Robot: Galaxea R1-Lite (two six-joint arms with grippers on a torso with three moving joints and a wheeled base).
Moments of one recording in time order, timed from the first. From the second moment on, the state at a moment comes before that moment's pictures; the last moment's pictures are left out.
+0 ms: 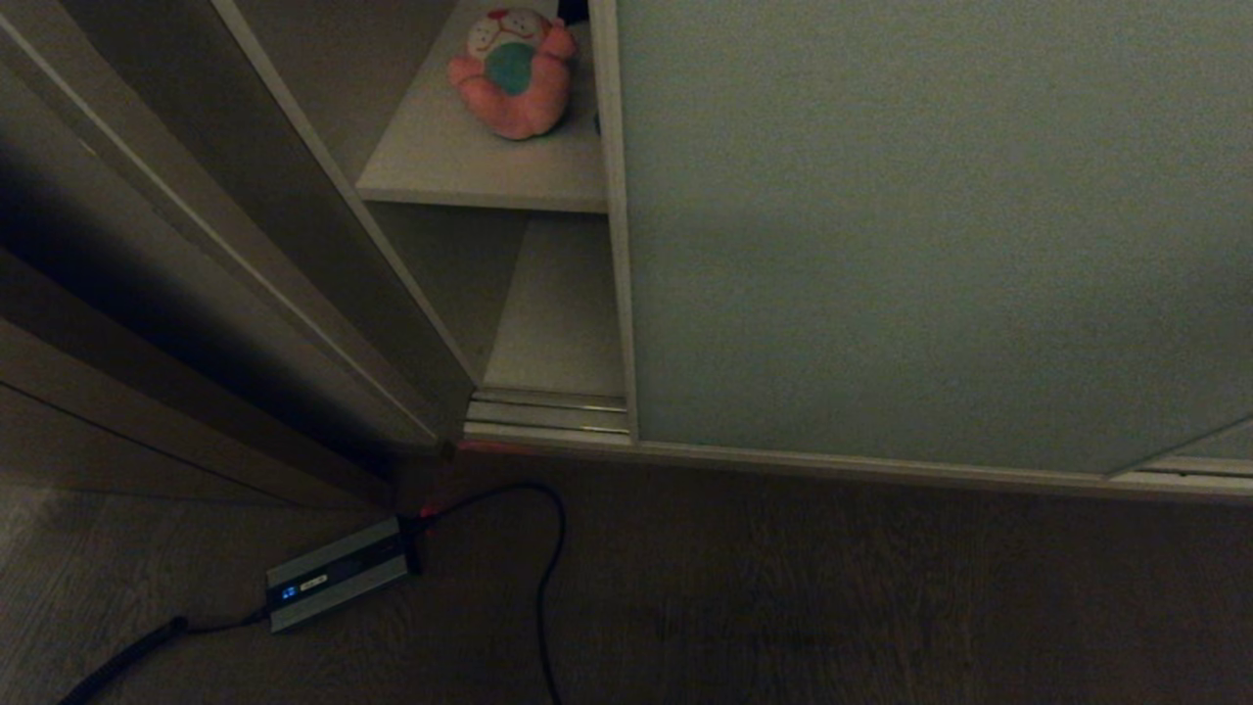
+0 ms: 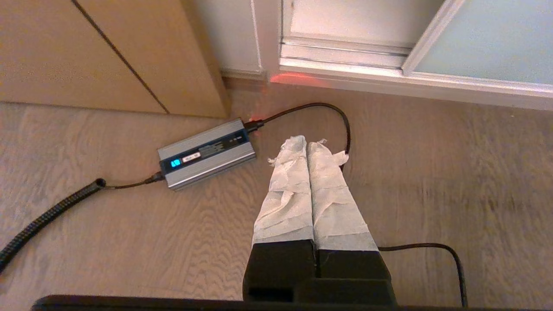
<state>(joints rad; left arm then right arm) -0.01 0.00 0.00 -0.01 0.00 -0.01 -1.16 1.98 -1.84 -0.14 0.72 0.53</state>
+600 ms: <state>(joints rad) -0.01 0.00 0.00 -0.01 0.00 -0.01 -1.08 1.96 -1.69 -0.28 0.71 0.53</state>
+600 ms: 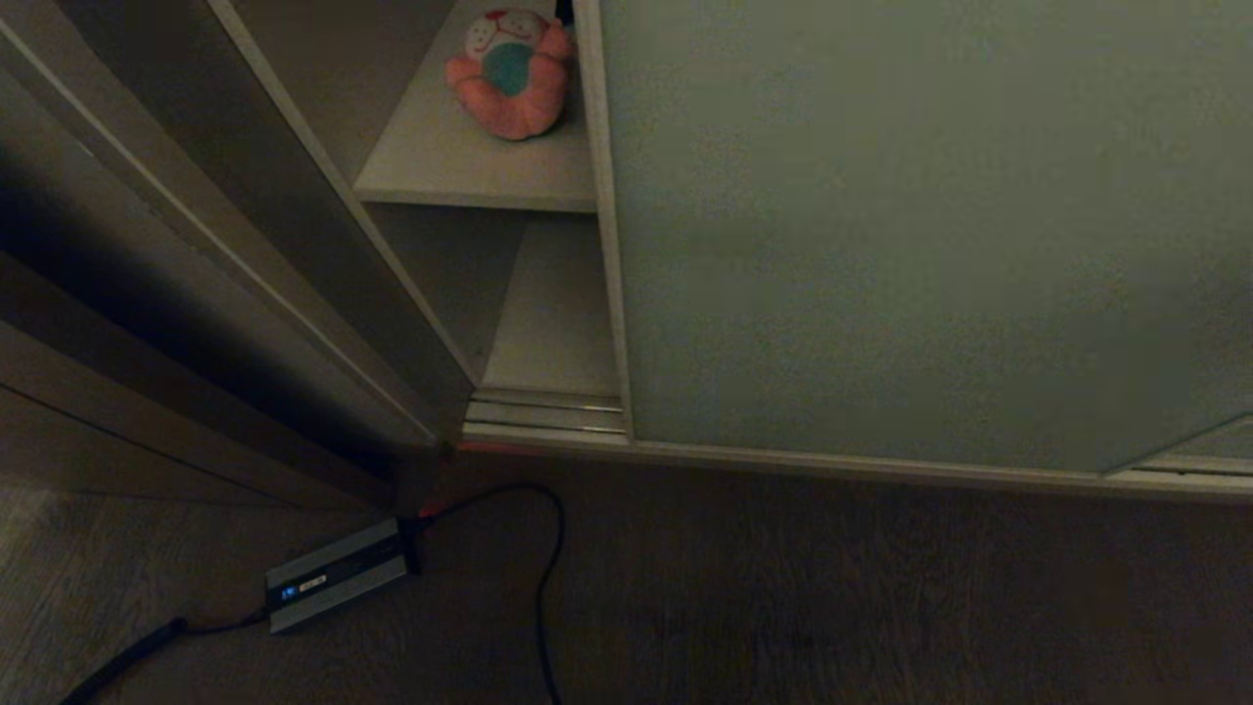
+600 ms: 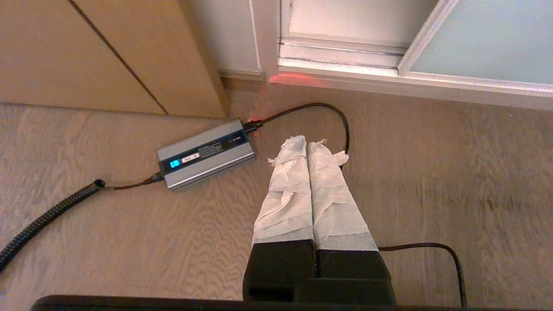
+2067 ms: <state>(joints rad) -0.01 0.00 0.00 -0.01 0.00 -0.01 -1.05 1.46 -1.17 -0.28 0.94 0.53</state>
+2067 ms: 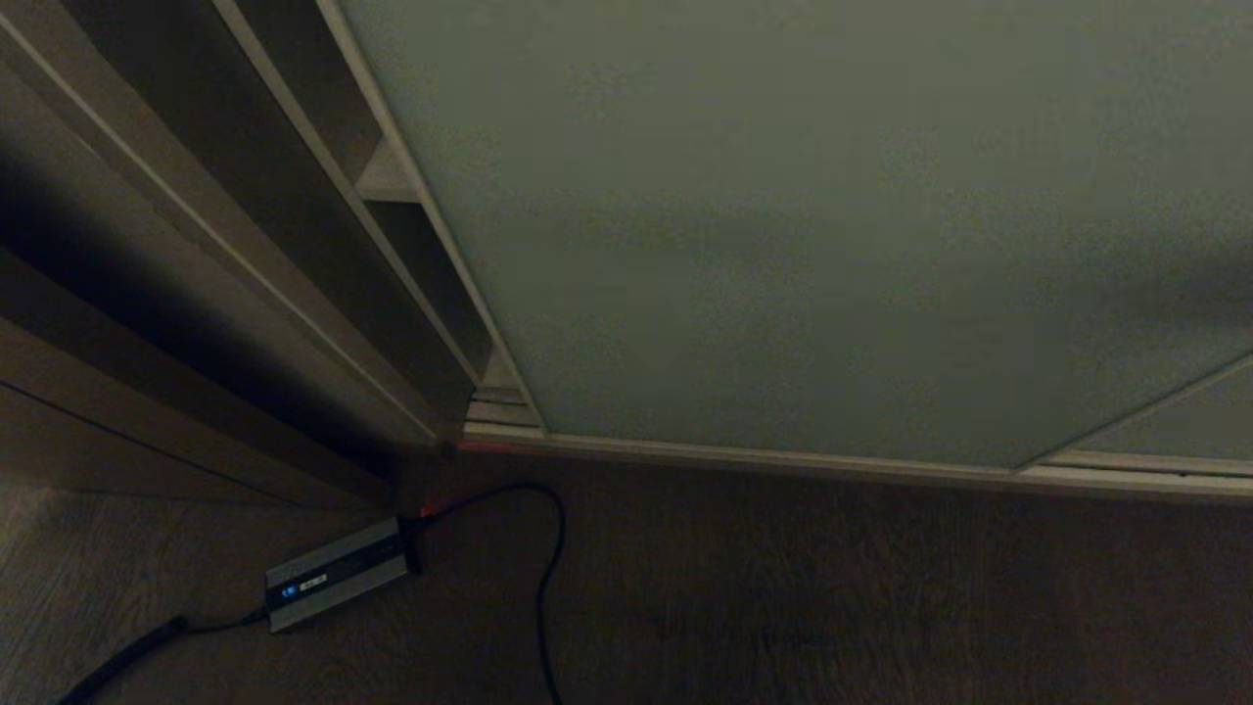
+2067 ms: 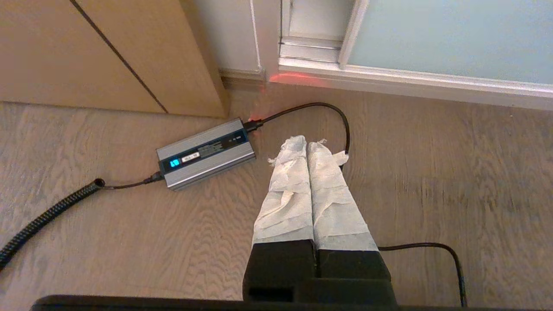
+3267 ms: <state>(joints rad) -0.01 0.00 0.00 -0.01 0.00 -0.01 -0.87 1.66 -1.29 -0.28 0.92 0.53</state>
